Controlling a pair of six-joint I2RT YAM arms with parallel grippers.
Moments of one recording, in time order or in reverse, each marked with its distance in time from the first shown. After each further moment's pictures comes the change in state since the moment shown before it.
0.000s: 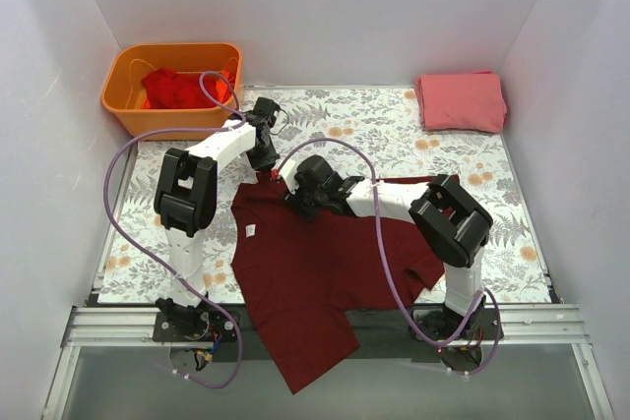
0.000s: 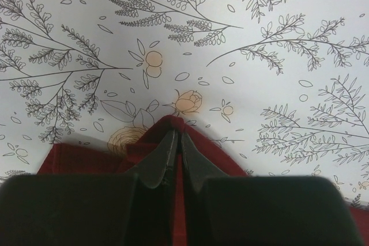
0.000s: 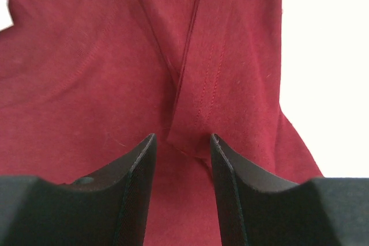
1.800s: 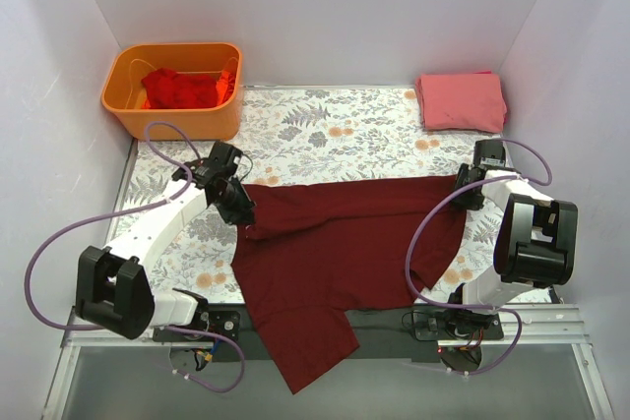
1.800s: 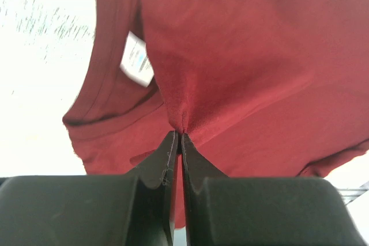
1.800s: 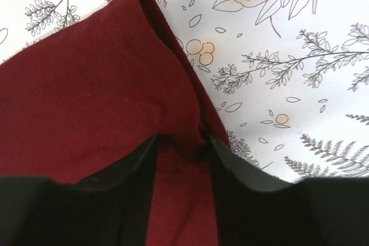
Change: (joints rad) left arm 0.000 -0.786 -0.641 -0.152 0.276 -0.158; right arm -1.067 -0.325 -0.330 -0.343 0.116 0.413
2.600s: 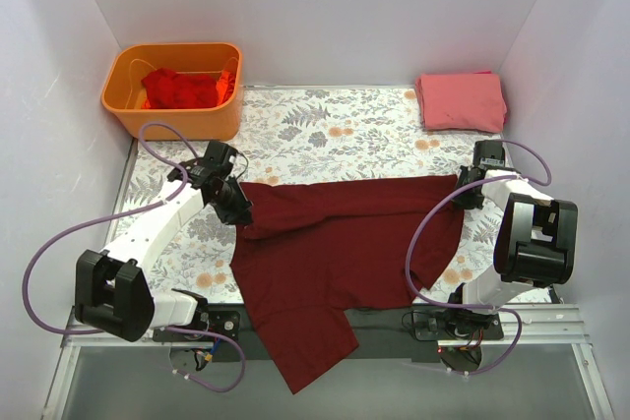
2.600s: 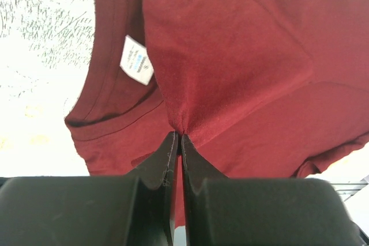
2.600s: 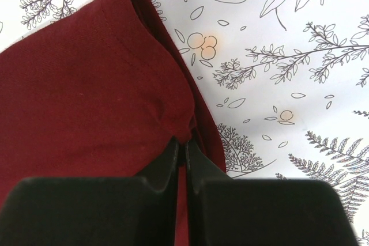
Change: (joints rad) left arm 0.031 -0.002 0.034 -0.014 0.023 0.047; right arm 0.000 0.002 0.000 -0.014 -0.005 0.002
